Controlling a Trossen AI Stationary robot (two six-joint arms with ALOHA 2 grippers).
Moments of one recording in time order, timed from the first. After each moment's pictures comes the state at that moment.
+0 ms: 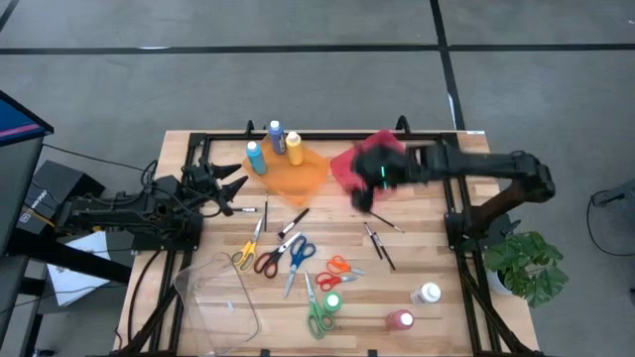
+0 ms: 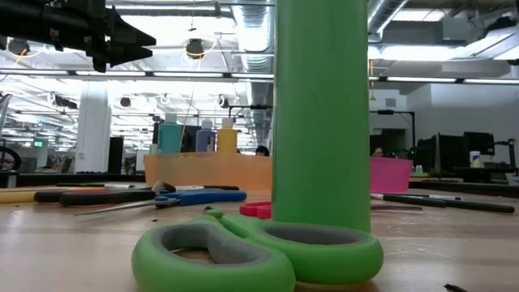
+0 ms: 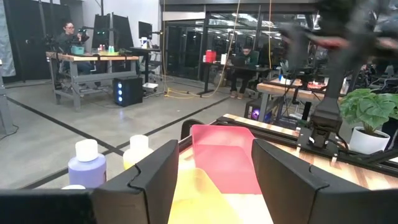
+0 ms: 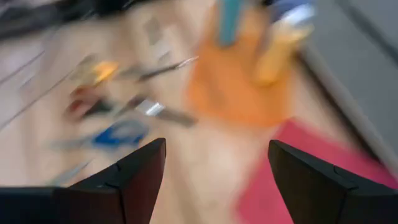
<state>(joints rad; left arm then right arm) 0.07 0.32 0.24 0.15 -0.48 -0.06 -0.02 1.45 1.51 -0.87 0.23 0.25</state>
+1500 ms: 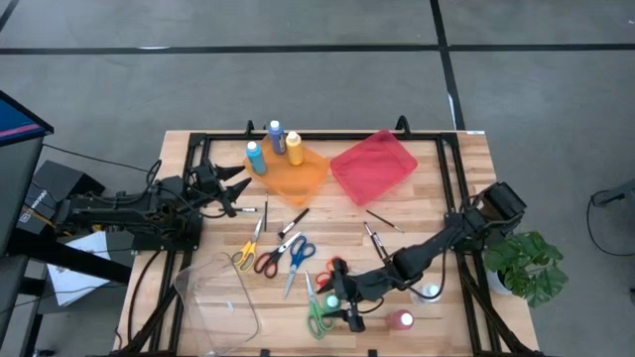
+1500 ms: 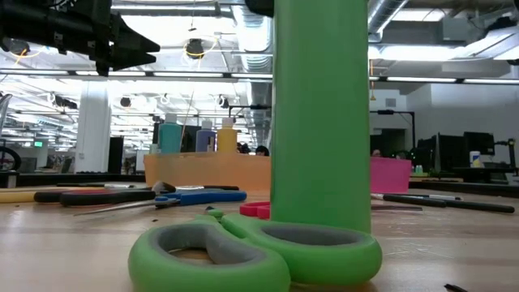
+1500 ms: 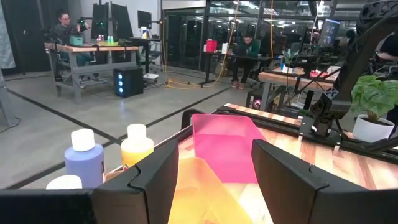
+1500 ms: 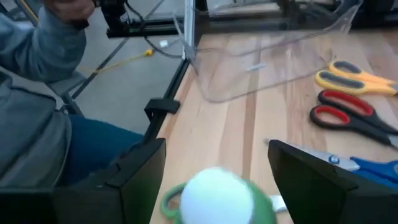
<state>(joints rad) 0.07 0.38 0.24 0.16 -0.48 -0.07 0.53 1.80 1.06 0.30 0.18 0.29</state>
